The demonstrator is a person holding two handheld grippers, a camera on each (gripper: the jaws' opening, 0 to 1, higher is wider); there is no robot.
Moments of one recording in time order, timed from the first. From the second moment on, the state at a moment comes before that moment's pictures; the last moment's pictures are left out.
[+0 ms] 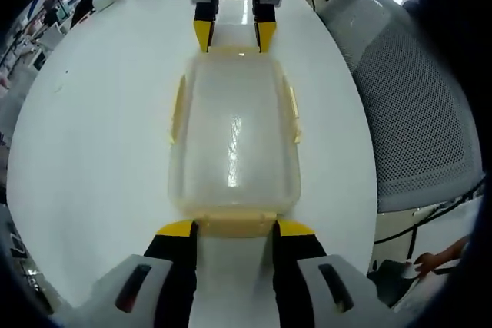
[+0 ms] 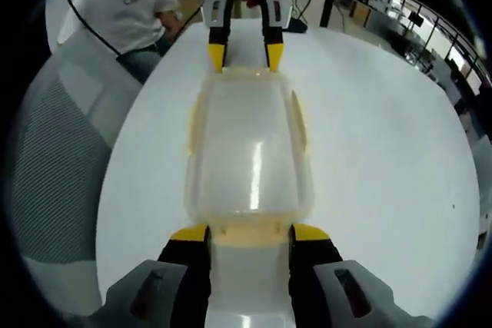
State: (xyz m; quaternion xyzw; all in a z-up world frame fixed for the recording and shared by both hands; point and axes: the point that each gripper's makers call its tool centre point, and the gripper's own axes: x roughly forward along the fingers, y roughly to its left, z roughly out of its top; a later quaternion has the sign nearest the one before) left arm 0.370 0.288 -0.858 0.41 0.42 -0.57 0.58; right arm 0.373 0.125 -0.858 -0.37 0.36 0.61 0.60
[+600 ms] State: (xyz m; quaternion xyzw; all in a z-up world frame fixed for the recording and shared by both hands) left arm 0.367 0.287 -0.847 0.40 0.41 -0.57 0.59; right arm 0.370 0.124 -0.846 -0.36 0.36 0.62 0.60
